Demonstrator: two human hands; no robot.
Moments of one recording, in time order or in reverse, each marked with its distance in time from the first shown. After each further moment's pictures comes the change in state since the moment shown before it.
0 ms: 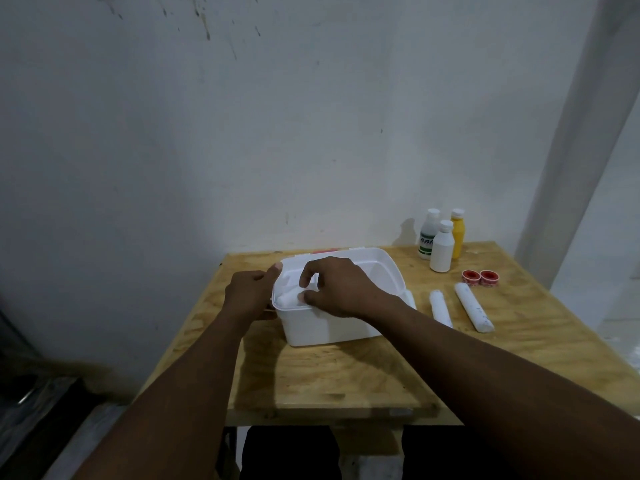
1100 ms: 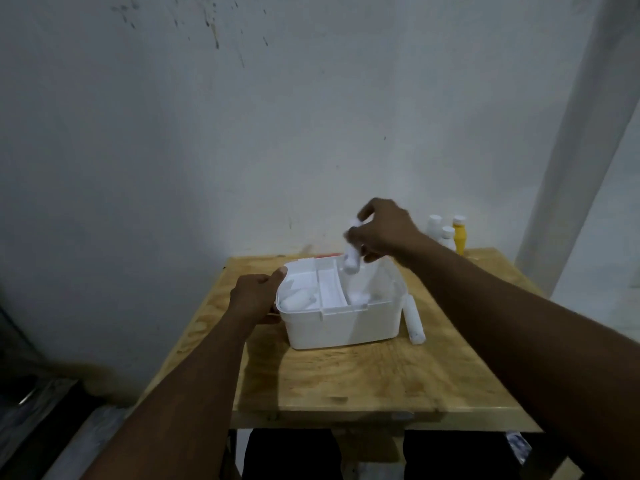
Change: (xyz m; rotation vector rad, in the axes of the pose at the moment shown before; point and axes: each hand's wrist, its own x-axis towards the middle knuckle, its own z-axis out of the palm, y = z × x) left_hand 0.003 -0.002 -0.001 -0.033 0.000 -0.061; right_hand 0.023 0.006 -0.088 0.386 0.198 0.421
